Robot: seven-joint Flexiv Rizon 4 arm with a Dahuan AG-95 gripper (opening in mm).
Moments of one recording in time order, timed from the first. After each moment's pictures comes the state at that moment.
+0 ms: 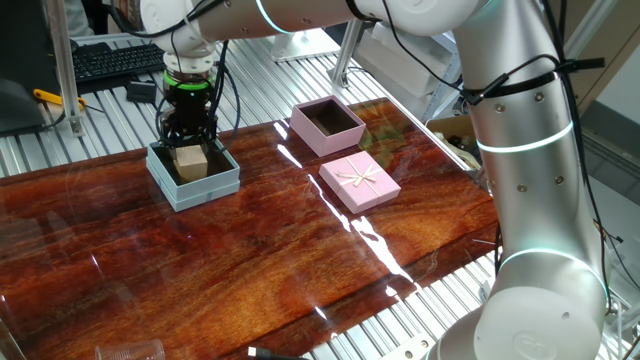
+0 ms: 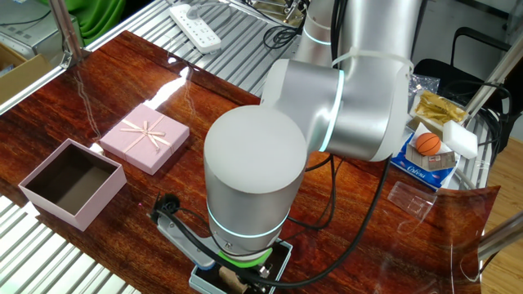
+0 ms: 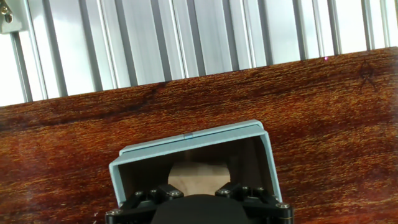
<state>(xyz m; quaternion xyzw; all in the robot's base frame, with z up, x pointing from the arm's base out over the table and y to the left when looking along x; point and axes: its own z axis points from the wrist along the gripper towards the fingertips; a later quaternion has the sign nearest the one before) 0.688 0.142 0.058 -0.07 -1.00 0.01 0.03</state>
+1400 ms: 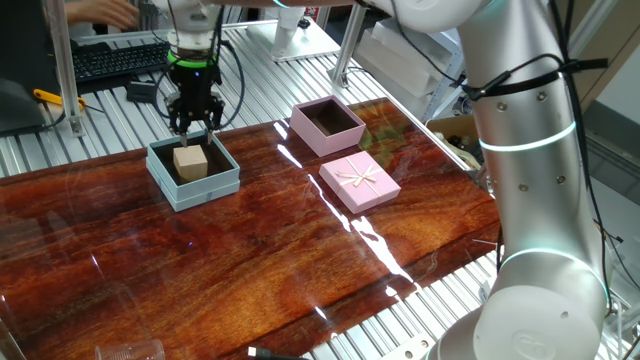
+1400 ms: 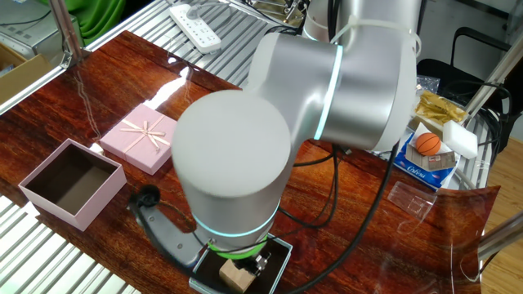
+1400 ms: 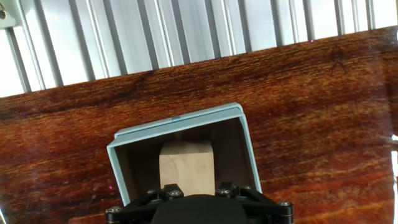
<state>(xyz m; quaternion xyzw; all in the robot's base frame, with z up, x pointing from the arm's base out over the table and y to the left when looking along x) 0.677 0.129 0.104 -0.09 -0.99 0.01 0.08</state>
